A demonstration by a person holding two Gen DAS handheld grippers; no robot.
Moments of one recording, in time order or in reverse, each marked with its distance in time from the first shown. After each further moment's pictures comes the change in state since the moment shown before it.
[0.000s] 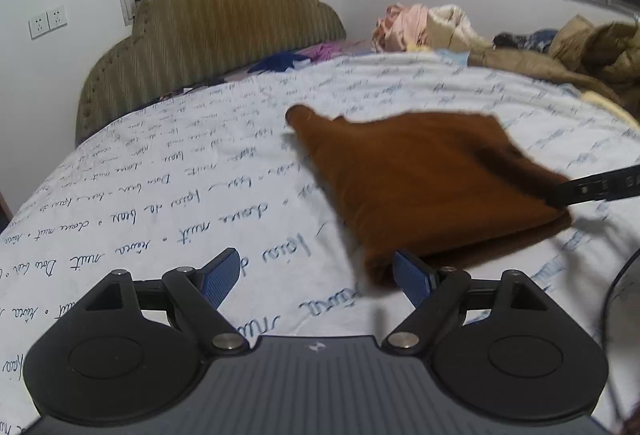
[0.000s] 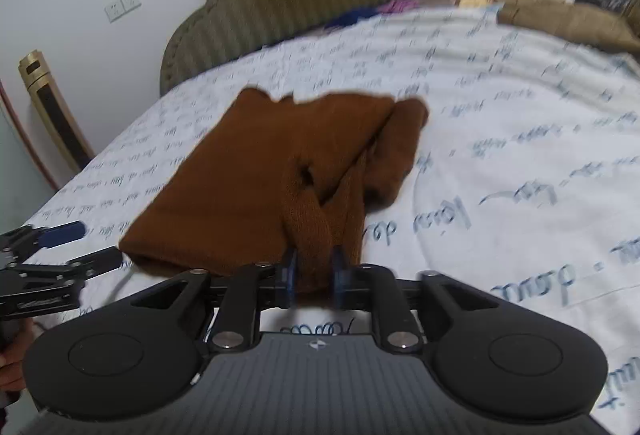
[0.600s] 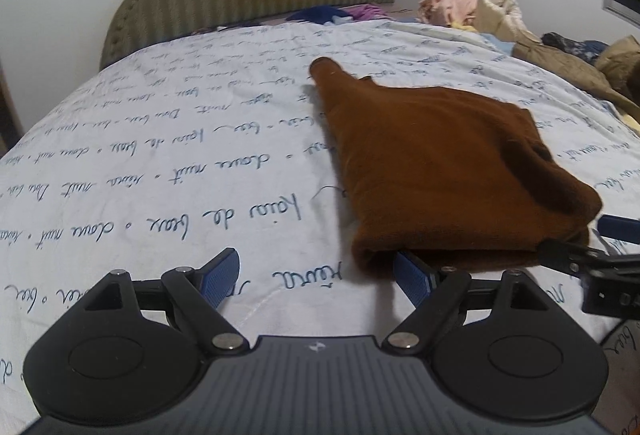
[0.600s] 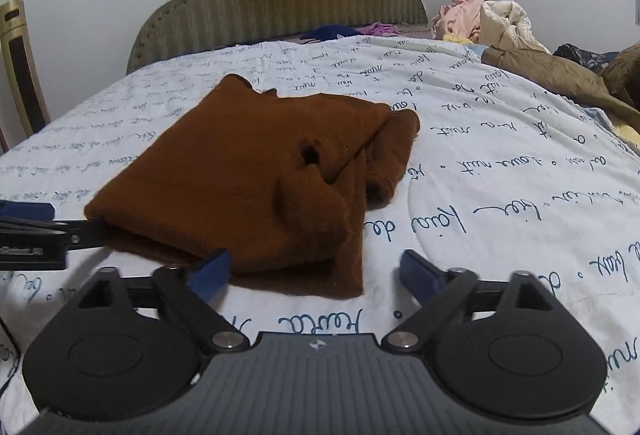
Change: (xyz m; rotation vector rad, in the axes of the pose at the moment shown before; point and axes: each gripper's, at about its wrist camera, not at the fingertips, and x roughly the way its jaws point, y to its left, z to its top) left arm 0.028 -0.012 -0.001 -0.185 0.150 0.081; right arm 0.017 0.036 -0.020 -0.145 -0.029 -0.173
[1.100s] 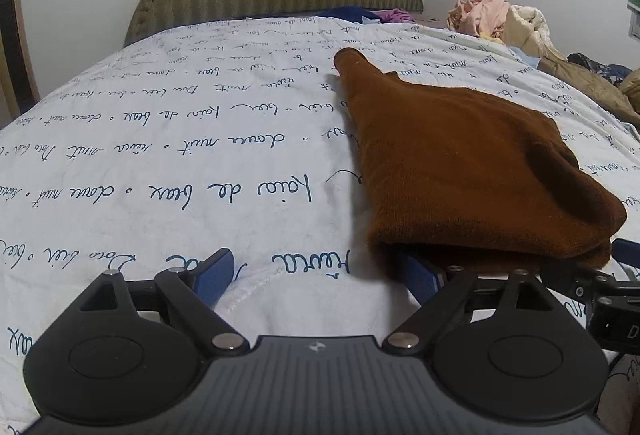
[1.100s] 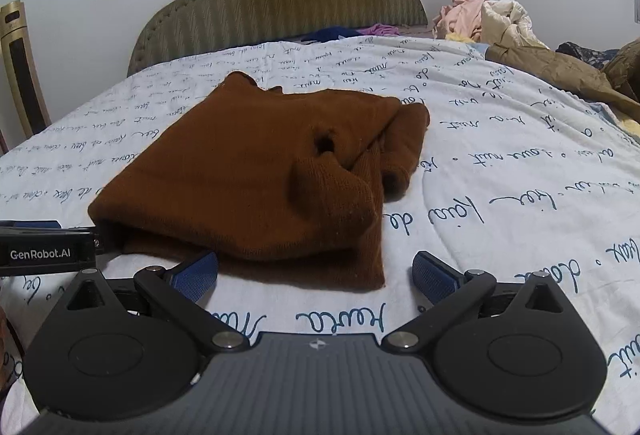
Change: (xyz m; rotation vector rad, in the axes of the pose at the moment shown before) left arm 0.013 -0.003 -0.014 -0.089 -0.011 0.038; right arm 0.008 0.008 -0.009 0.003 -0.014 -0.001
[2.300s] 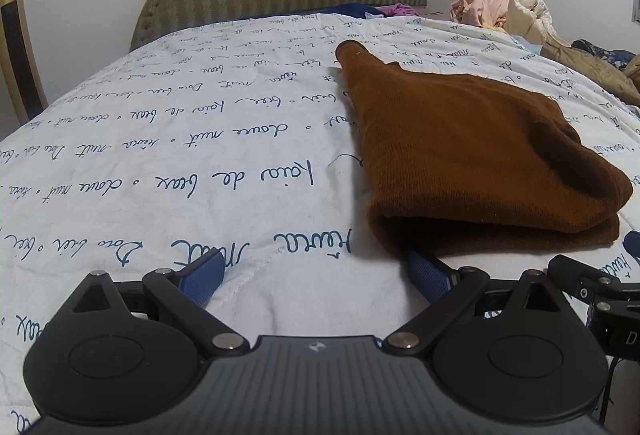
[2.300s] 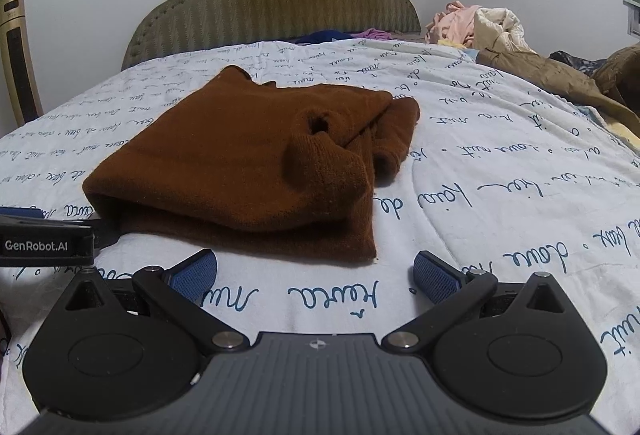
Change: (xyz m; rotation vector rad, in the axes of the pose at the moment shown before) left arm -0.002 -0.006 -0.010 0.031 0.003 0.036; right arm -0.005 0.003 -0.014 -0.025 -0.011 -0.043
